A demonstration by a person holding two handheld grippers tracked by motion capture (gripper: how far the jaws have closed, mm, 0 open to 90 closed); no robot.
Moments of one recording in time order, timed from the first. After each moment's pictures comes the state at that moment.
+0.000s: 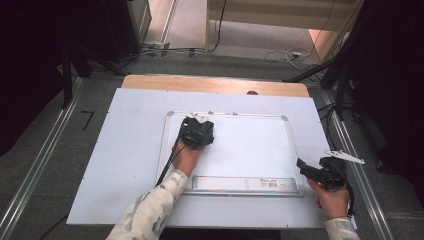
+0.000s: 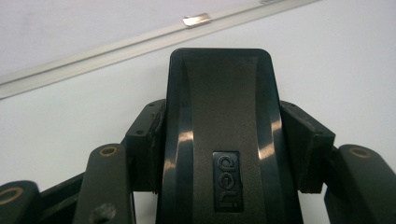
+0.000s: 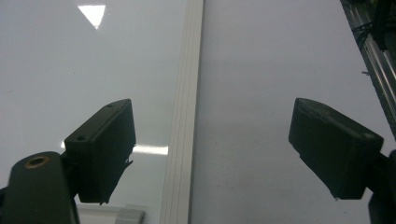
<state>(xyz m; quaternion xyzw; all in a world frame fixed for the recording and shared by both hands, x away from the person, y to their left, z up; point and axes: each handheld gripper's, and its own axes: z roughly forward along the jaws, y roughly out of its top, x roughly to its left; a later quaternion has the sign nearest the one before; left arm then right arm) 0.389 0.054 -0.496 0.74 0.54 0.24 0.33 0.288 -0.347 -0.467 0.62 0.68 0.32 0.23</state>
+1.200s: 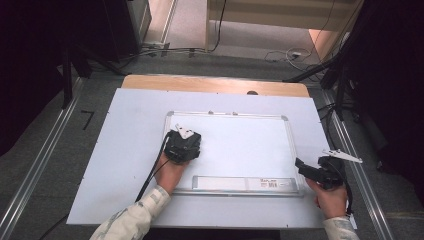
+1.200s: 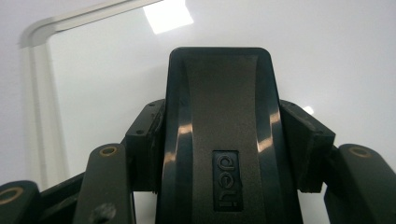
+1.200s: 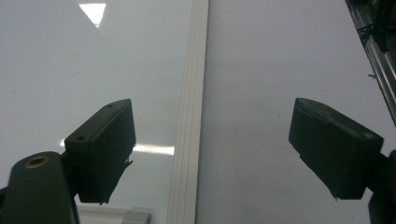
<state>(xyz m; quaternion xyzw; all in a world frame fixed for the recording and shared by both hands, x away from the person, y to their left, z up) 0.329 0.074 -0.498 0.76 0.51 0.23 0.33 0.291 -0.341 -0.467 0.62 0.68 0.32 0.22</state>
